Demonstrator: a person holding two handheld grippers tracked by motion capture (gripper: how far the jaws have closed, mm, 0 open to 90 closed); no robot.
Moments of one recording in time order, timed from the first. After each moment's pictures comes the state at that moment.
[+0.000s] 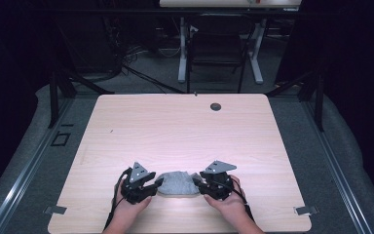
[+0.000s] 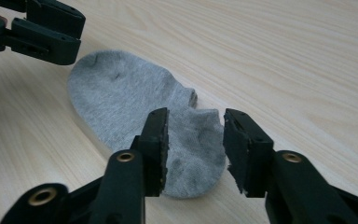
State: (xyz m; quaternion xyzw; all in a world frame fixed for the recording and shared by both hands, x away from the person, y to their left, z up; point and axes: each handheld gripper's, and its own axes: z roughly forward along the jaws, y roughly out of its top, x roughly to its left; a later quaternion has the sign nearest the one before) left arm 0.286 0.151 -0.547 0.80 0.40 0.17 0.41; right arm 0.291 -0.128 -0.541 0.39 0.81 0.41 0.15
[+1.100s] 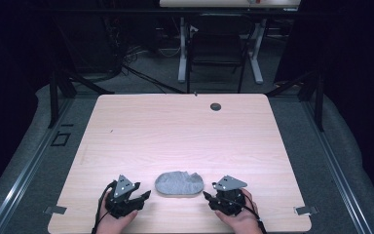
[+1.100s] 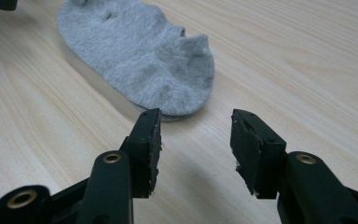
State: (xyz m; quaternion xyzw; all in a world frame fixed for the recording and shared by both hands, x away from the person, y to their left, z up) left arm 0.256 0.182 -0.564 0.81 0.41 0.18 0.39; right arm 0.253 -0.154 -0.558 0.38 0.83 0.37 0.18
